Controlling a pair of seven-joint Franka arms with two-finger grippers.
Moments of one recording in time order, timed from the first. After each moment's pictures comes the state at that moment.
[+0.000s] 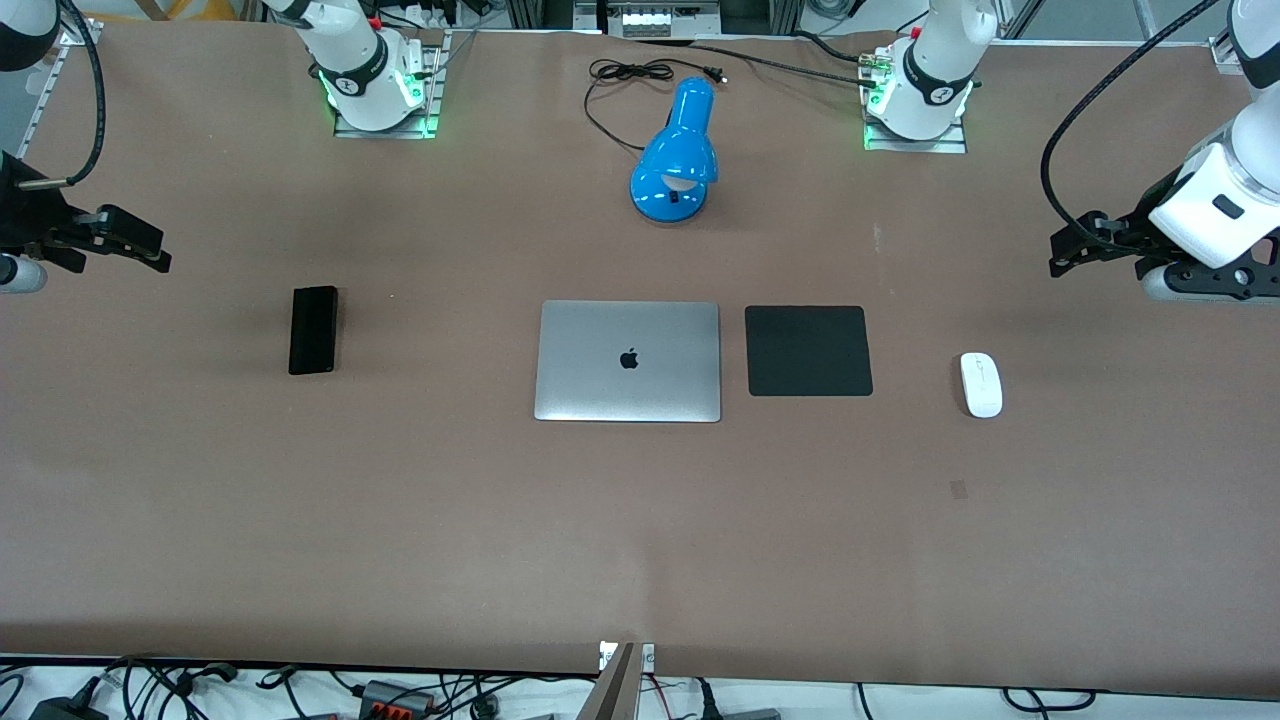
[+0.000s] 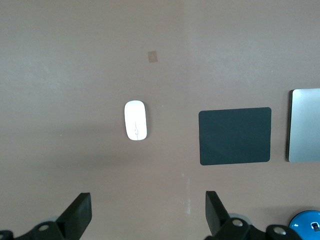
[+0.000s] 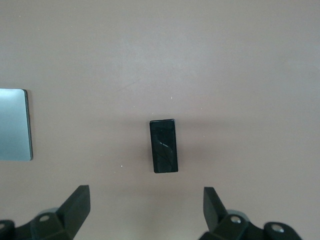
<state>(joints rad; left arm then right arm) 0.00 0.02 -0.04 -1.66 0.00 1.64 -0.01 -0.02 0.03 -0.03 -1.64 0.00 1.65 -0.06</state>
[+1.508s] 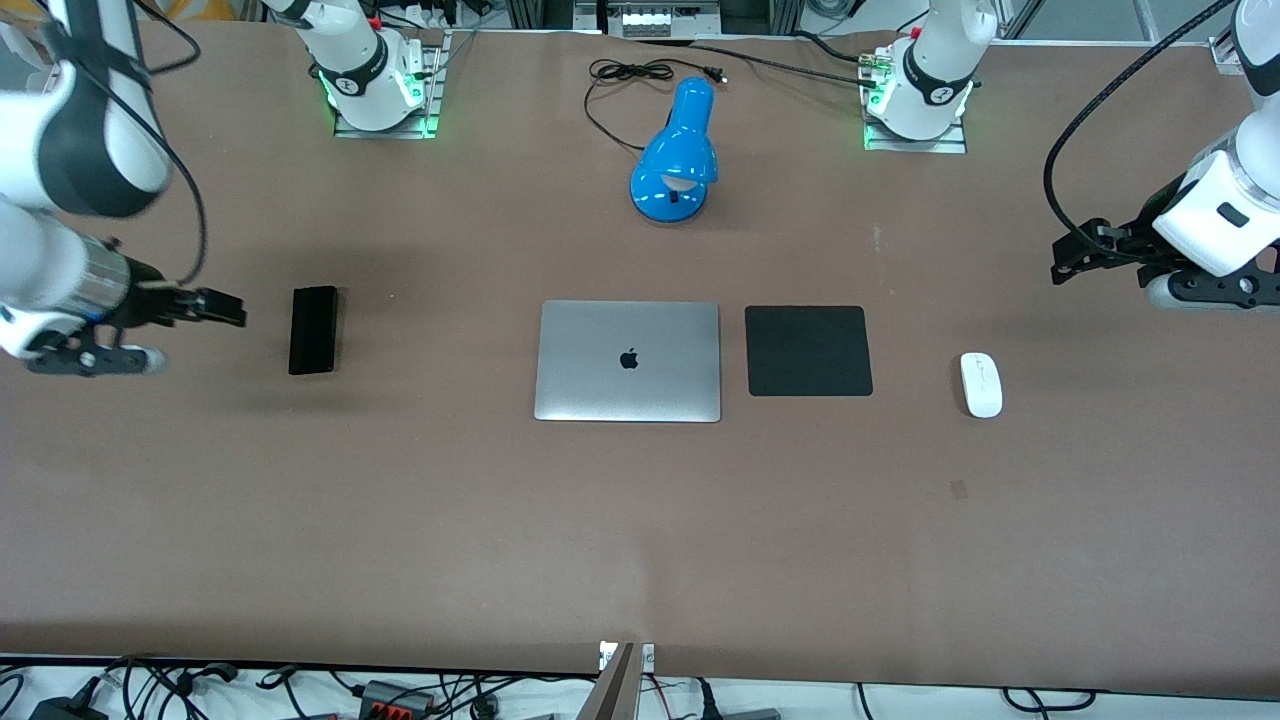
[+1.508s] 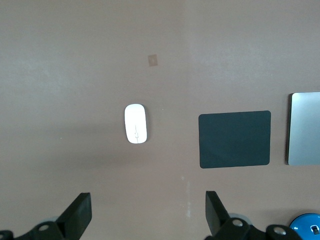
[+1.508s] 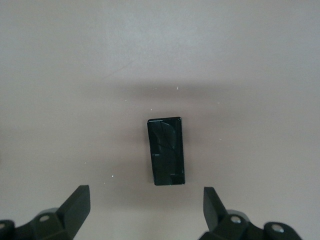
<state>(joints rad) 0.00 0.04 -0.04 -1.64 0.00 1.64 -0.01 -0.01 0.22 -0.03 -1.77 0.00 1.83 -0.05</state>
